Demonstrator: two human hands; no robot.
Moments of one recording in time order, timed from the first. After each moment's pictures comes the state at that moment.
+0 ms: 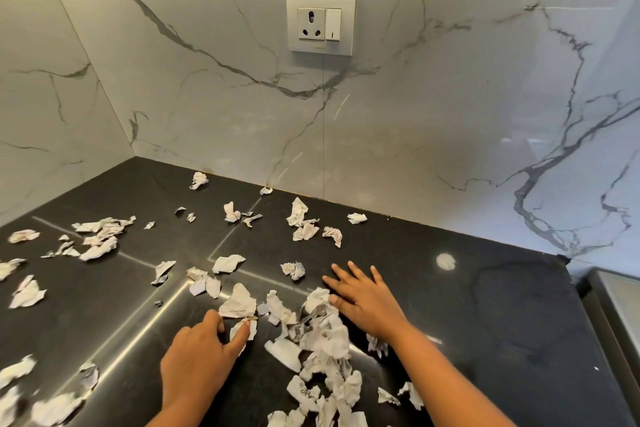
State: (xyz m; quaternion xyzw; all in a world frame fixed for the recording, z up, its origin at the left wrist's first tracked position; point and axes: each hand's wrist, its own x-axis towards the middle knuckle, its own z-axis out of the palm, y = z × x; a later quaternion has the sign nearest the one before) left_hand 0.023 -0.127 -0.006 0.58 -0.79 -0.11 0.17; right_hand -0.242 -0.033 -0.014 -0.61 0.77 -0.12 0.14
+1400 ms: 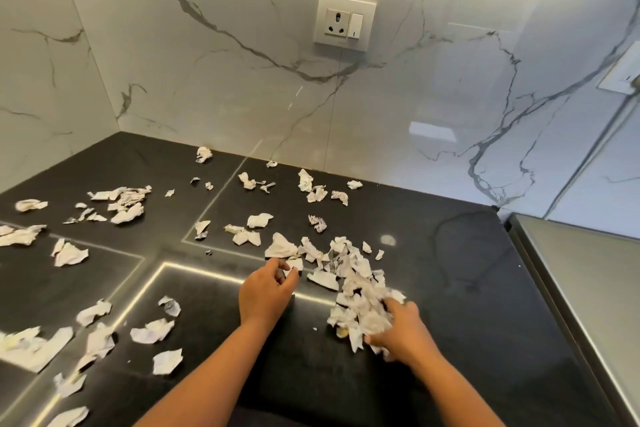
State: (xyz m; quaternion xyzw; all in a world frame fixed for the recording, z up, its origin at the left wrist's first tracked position) left_hand 0.058 -0.127 -0.001 0.41 -0.82 -0.33 0.23; right_hand -0.051 0.075 0.030 -0.20 0.91 -0.26 0.26
